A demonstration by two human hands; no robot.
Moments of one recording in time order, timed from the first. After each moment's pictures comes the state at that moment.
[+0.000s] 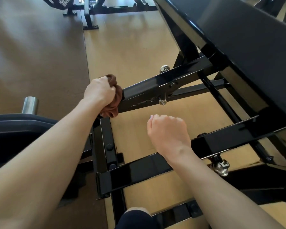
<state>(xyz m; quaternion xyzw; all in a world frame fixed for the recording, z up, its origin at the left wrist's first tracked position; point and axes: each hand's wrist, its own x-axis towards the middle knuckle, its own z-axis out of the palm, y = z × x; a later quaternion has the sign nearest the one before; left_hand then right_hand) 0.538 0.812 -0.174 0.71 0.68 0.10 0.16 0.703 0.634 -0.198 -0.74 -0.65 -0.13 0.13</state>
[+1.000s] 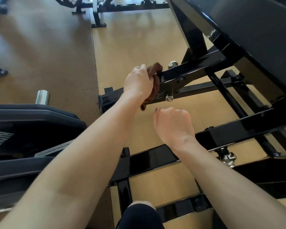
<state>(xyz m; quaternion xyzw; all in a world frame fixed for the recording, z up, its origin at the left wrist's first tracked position) 0.615 0.780 -0.164 0.76 0.59 0.19 0.18 0.698 0.637 -0.192 -0.73 -0.68 -0.09 0.05</state>
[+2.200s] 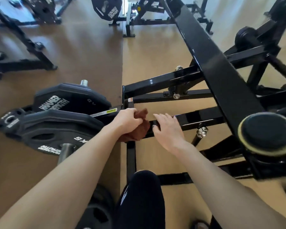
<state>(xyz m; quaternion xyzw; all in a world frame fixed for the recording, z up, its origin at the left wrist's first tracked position) 0.513 0.562 -0.120 0.68 0.64 0.07 0.34 0.686 0.511 -0.160 -0.66 -0.70 0.23 0.13</state>
